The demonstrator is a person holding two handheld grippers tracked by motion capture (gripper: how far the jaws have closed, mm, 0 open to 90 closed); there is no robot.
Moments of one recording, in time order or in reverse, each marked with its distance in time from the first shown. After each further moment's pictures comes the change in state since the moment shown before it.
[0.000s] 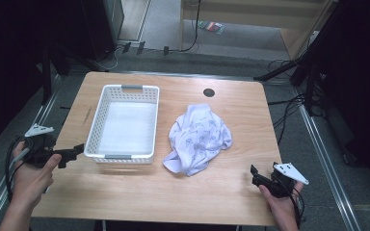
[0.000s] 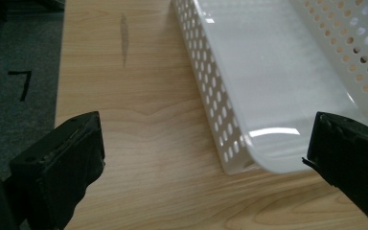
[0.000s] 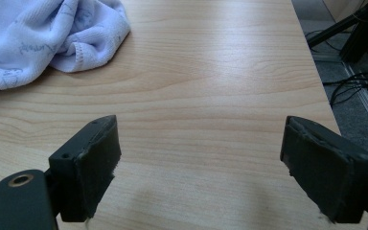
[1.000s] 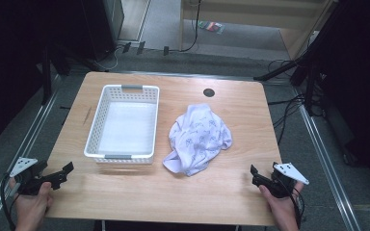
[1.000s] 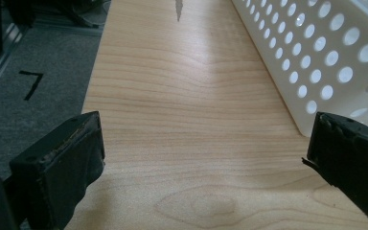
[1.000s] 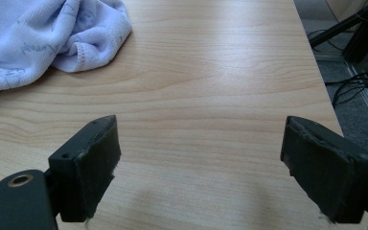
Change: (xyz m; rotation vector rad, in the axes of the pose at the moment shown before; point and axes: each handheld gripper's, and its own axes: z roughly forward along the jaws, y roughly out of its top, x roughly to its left) left arm 0.044 -0.097 0.026 -0.191 0.019 -0.132; right arm -0.001 0.000 0.000 0.001 0.008 0.001
